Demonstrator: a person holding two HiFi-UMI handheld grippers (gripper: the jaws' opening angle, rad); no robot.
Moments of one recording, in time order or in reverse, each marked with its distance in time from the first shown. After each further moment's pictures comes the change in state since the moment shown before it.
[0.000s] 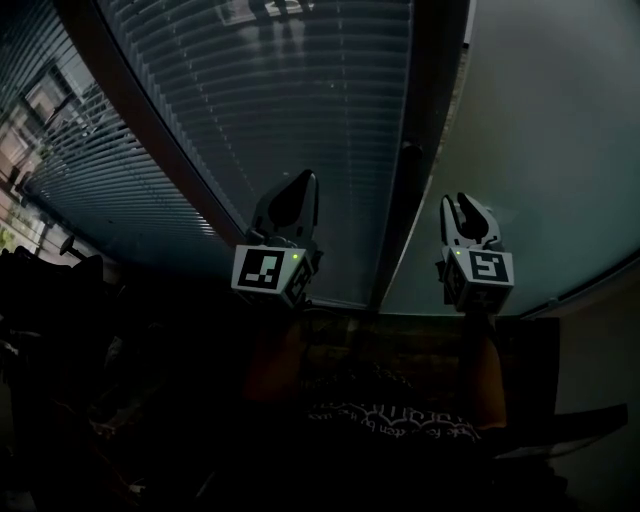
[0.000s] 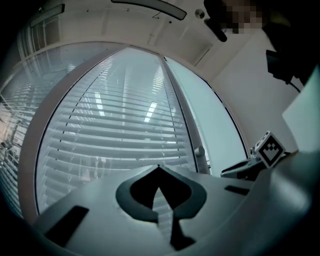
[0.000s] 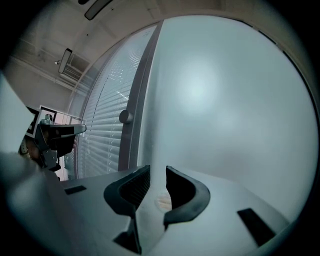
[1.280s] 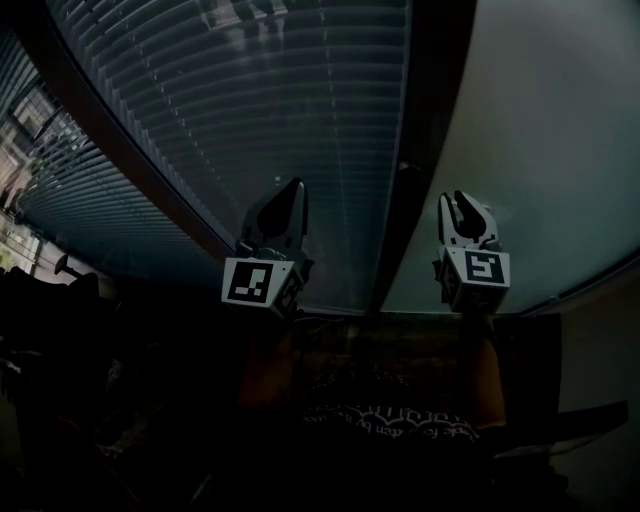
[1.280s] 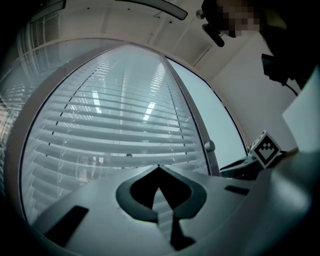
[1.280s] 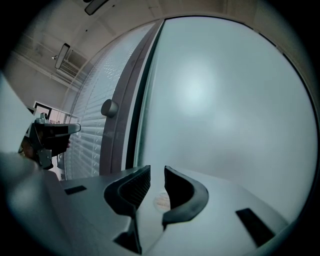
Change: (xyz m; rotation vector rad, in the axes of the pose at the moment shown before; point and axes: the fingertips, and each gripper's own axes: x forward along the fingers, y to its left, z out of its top) left arm 0.023 0.000 -0.029 0.033 -0.015 -0.045; right arm 0.029 -0.020 -0.026 -0.002 -0.015 -0.058
